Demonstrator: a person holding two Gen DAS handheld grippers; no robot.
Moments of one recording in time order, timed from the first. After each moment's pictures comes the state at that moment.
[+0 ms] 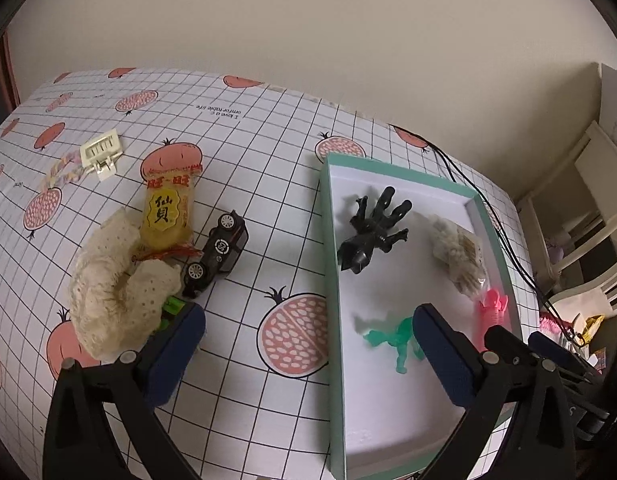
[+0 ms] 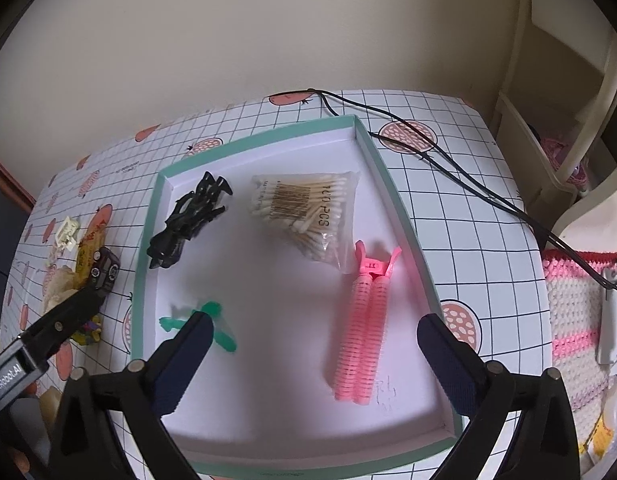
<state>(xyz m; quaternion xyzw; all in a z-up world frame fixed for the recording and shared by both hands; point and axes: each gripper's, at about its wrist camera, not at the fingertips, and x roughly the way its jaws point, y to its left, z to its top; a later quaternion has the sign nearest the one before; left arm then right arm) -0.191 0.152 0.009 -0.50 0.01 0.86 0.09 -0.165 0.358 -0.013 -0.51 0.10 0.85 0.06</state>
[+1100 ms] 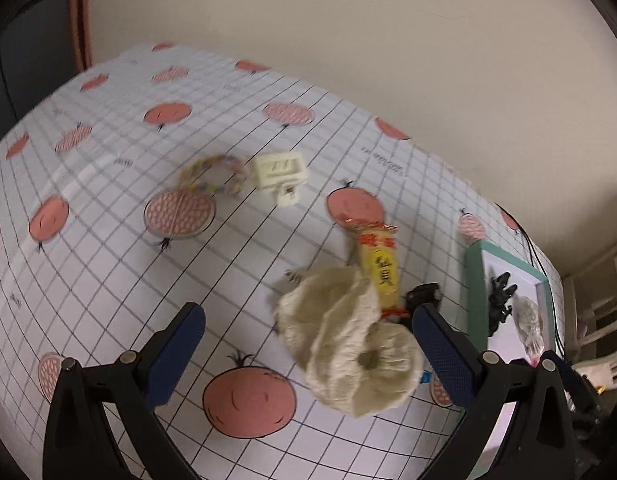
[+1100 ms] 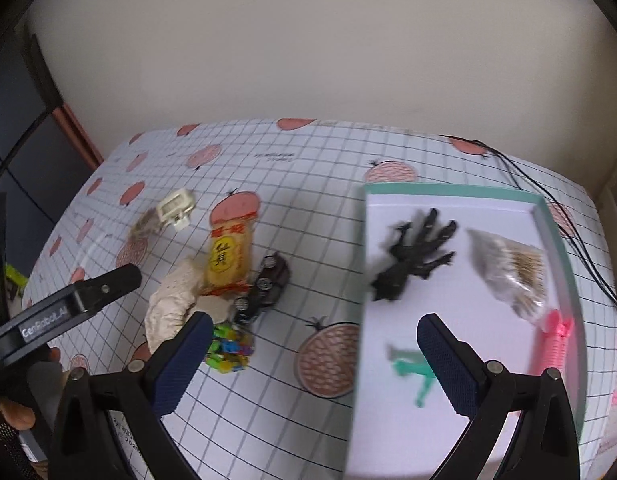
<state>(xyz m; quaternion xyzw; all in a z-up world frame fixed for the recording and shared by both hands) -0.224 -0.015 0.039 -0.50 -0.07 0.86 -0.02 -0.202 0.181 0.012 -0.48 0.04 0.87 -0.07</state>
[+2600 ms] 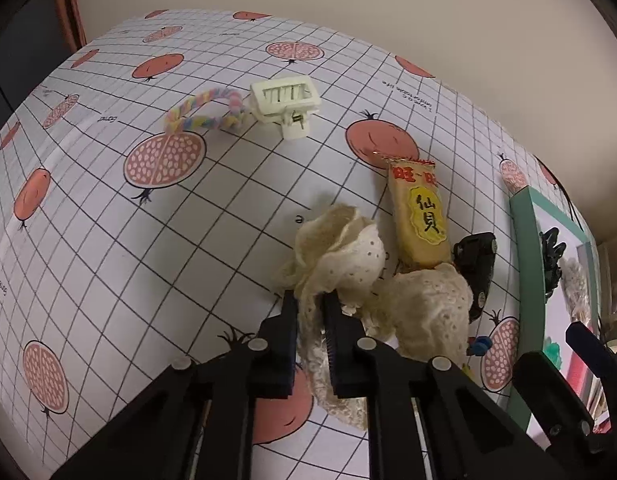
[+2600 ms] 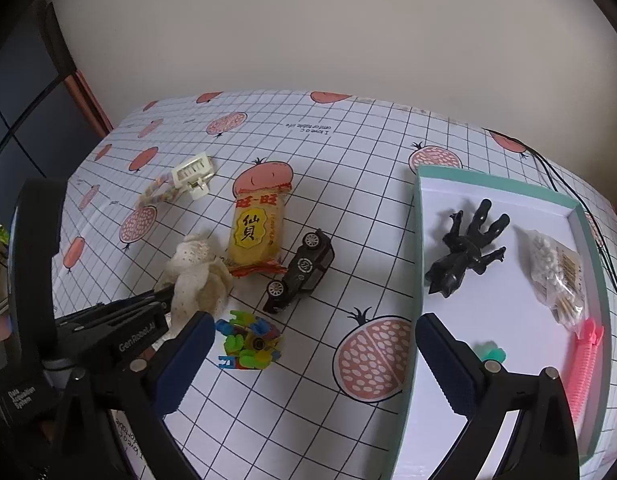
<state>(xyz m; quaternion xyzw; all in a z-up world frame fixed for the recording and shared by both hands) -0.232 -0.006 -0.014 -0.56 -0.03 0.83 -0.04 -0.207 0.149 -0.014 -0.50 0.01 0.86 -0.10</state>
